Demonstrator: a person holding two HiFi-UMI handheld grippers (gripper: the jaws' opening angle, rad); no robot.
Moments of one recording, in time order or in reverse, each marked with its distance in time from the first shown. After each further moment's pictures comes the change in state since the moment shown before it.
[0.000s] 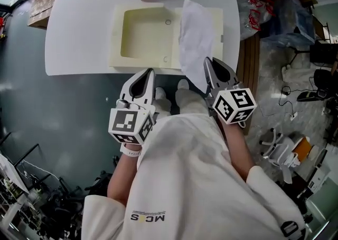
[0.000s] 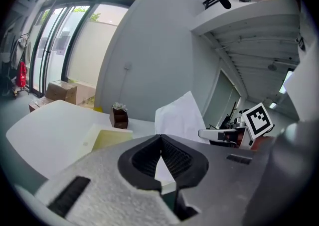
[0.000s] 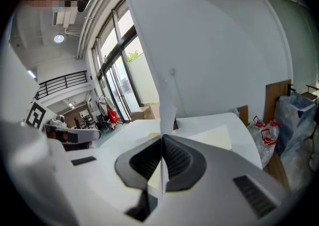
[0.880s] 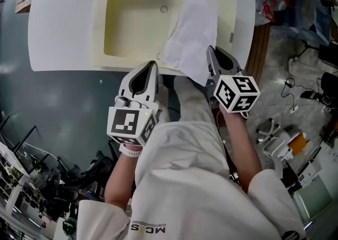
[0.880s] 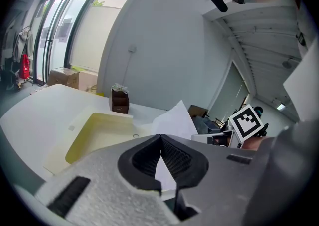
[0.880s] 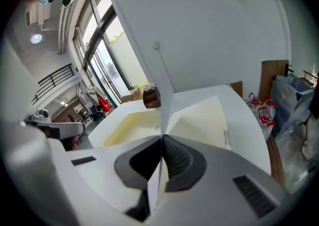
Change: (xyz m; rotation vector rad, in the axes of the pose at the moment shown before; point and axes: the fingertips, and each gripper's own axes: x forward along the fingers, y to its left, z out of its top) left arm 0.098 0.014 -0.053 -0.065 0.125 0.054; right arm 0.089 -0.099 -0.074 0.099 0.241 -0.055
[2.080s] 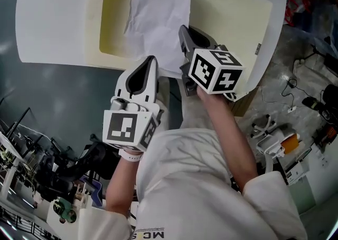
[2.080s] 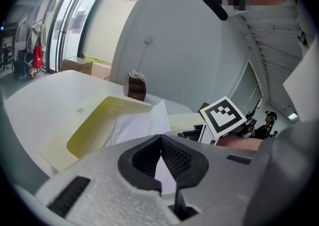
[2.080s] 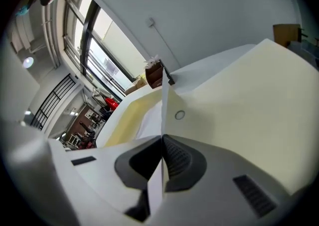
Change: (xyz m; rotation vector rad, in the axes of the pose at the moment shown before) left arm 0.034 0.061 -0.038 -0.104 0.049 0.102; right arm 0.148 0.067 -0.037 0.148 0.159 0.140
